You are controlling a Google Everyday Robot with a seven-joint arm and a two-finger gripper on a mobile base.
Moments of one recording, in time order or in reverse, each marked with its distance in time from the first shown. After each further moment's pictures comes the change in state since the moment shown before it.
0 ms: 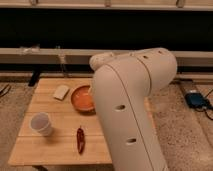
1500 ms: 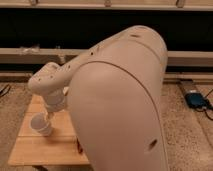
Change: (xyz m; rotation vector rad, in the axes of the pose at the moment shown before) arm 0.207 0.195 -0.066 0.032 0.020 -0.560
